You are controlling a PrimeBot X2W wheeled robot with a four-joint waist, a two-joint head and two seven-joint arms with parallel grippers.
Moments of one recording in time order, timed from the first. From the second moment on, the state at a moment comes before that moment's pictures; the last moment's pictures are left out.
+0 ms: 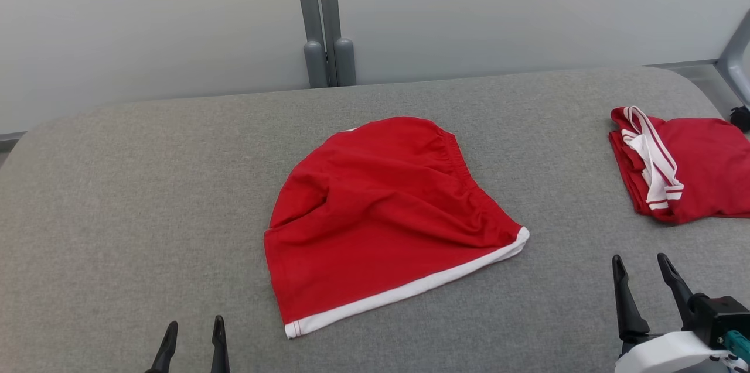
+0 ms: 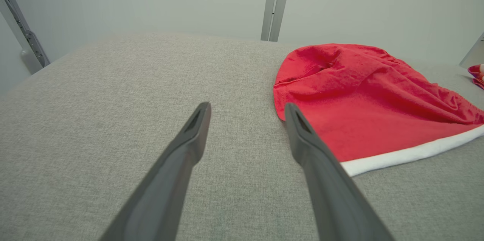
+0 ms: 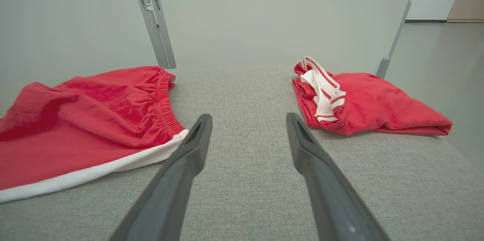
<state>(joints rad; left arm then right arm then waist) 0.21 0.06 -0.04 0.17 -0.23 -0.05 -0.26 0.10 -0.12 -0.09 0.21 0.15 0.13 -0.26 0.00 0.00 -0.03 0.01</state>
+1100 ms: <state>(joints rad) 0.07 0.05 -0.33 0.17 -0.41 0.04 0.11 -0.32 -0.34 0.32 0.51 0.40 0.13 0.13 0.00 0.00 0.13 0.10</state>
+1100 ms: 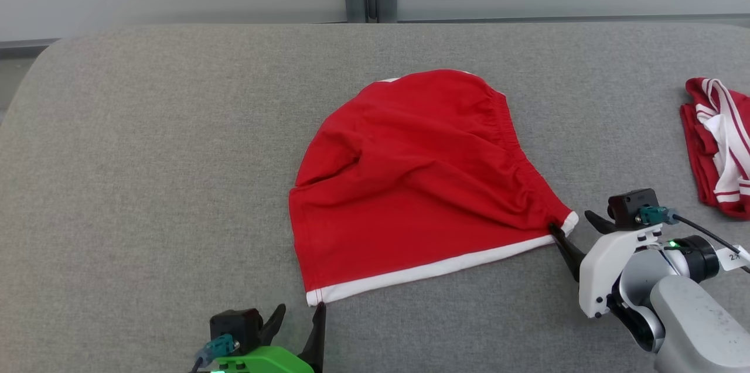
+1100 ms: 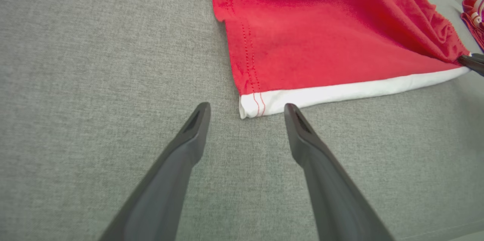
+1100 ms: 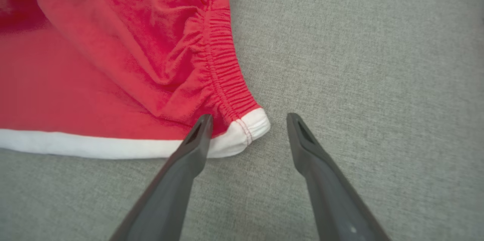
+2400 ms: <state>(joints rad) -0.04 0.06 -0.33 0.15 -0.64 -0.05 0.12 -0.34 -0.39 0.40 0.37 0.79 0.13 0.05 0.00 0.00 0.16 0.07</state>
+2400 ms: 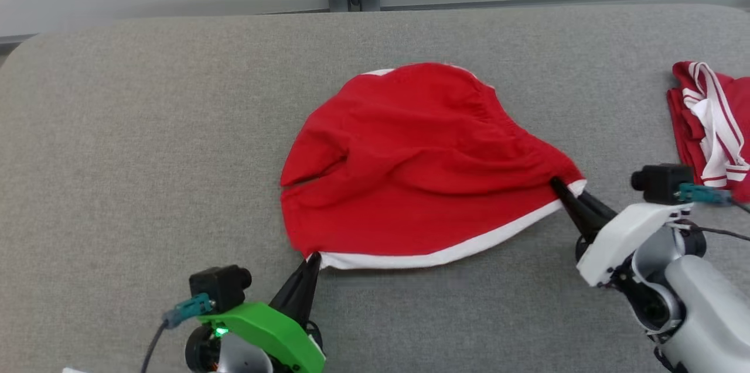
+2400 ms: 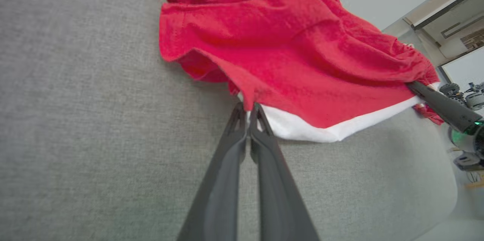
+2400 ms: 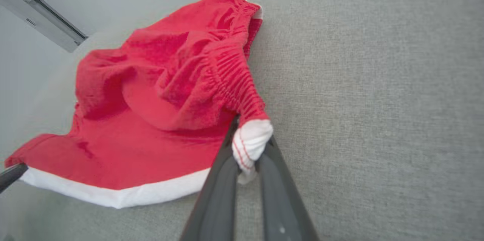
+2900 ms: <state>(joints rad) -0.09 0.17 -0.23 -0.65 -0.81 0.02 0.39 -0.27 -0.48 -0.07 -0.38 1.01 0.13 0.40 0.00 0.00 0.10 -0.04</state>
